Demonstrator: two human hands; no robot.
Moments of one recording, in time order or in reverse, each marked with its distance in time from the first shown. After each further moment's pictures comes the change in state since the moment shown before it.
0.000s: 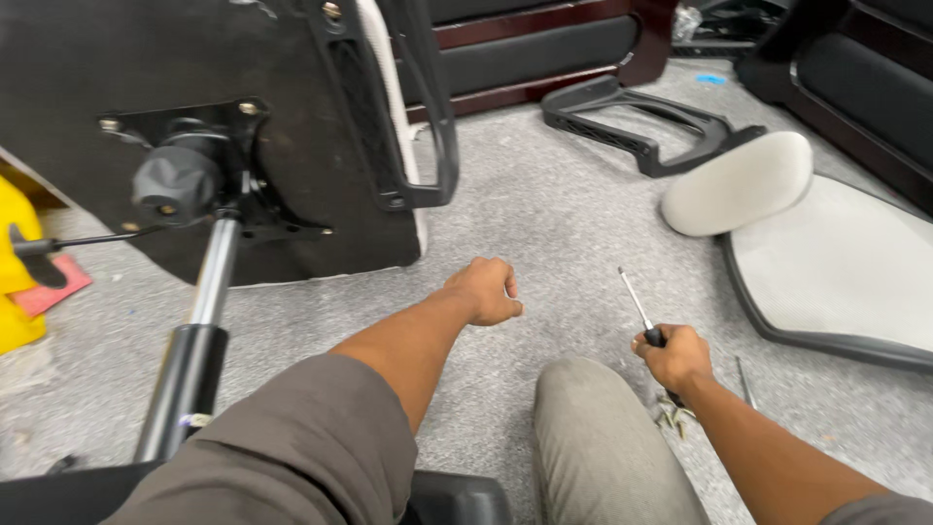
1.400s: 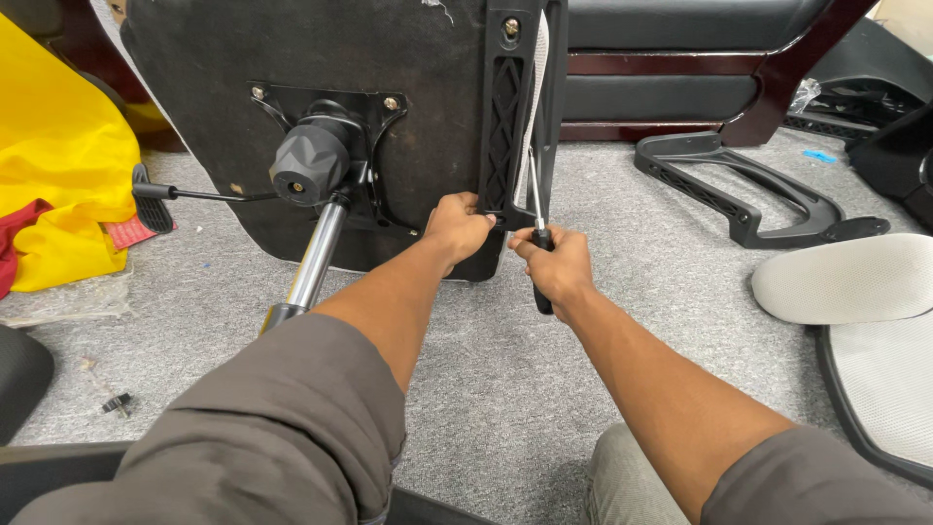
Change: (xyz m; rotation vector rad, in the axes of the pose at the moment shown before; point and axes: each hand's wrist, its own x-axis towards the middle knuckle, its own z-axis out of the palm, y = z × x) left_hand 0.011 -0.130 -0.107 -0.735 0.524 -0.262; right_hand -0.068 -0.323 0.091 0.545 -0.276 -0.507
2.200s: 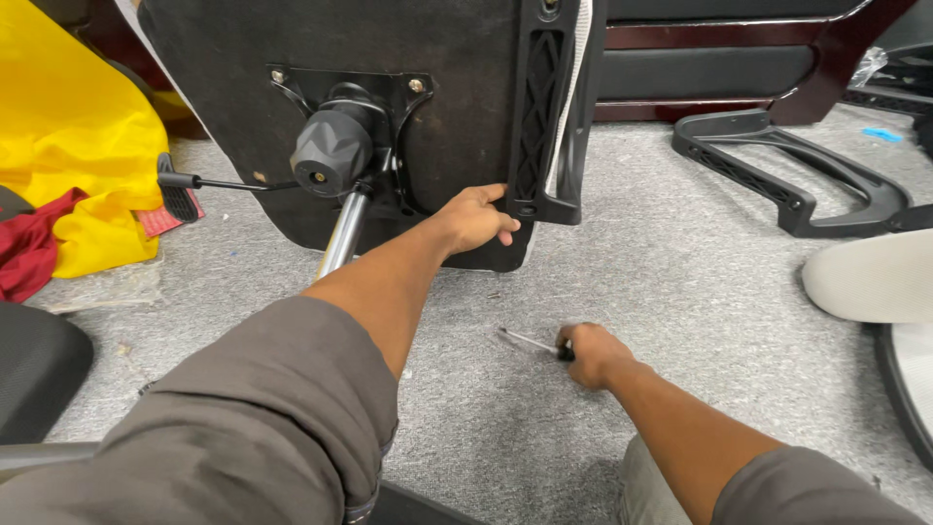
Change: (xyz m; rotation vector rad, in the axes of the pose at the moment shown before) left_hand 0.011 -0.007 -0.028 0.107 -0.330 0.019; right_hand -0.019 0.126 -0.014 -1.045 -0.548 0.069
